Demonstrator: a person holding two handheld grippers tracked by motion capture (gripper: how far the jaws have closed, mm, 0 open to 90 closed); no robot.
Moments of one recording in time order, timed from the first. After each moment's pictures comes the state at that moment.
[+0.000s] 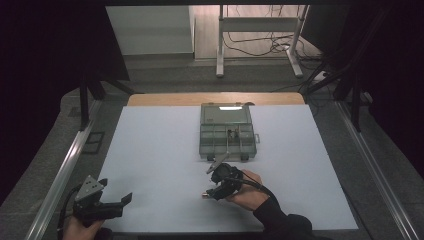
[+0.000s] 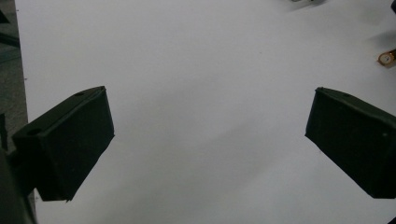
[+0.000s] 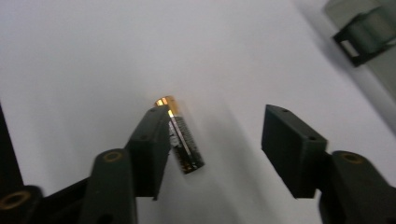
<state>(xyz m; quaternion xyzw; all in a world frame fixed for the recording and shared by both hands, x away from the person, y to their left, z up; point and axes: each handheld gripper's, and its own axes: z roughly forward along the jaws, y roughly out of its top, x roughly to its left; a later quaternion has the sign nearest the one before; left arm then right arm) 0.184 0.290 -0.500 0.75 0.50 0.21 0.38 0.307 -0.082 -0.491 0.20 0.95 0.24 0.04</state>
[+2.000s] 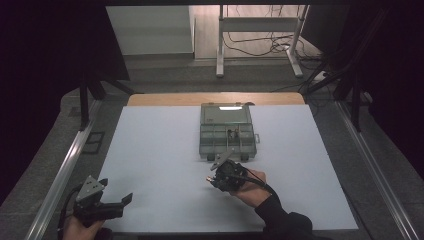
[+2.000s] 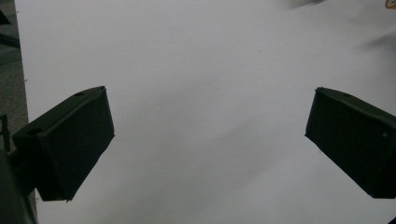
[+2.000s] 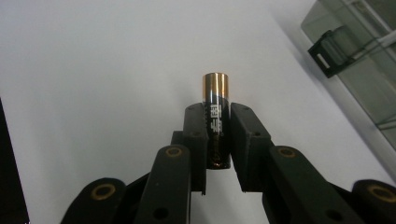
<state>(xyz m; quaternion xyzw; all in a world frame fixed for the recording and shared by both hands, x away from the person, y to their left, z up) 0.184 0.289 -0.500 0.75 0.50 0.21 0.37 0.313 -0.093 -0.479 0.19 0.94 0.26 0.06</state>
